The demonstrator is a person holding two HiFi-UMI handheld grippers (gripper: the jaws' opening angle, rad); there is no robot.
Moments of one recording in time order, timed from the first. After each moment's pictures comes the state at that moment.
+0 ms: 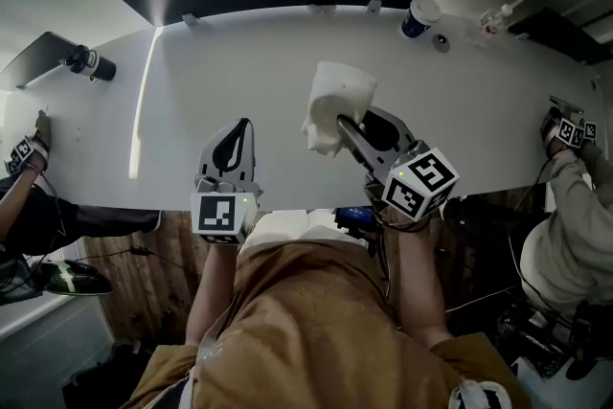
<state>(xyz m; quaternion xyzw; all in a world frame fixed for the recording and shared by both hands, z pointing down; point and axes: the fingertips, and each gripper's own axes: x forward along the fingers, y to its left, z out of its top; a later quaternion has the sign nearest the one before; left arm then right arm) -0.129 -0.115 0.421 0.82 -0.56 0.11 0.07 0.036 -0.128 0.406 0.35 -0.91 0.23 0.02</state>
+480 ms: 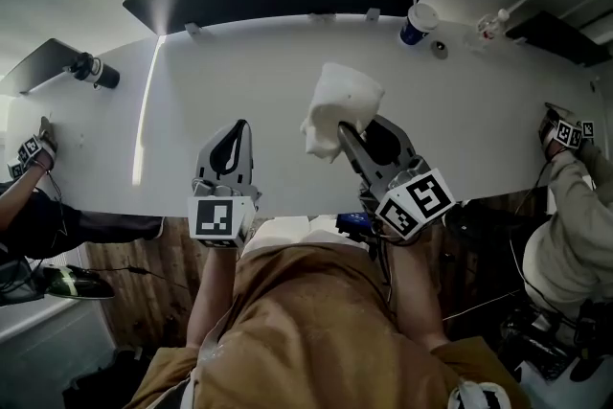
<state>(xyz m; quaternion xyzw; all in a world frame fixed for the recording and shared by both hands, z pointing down) -0.132 -0.120 0.400 0.82 -0.57 0.10 0.05 0.038 -0.120 0.372 0.38 -0.91 0.16 -0.04</state>
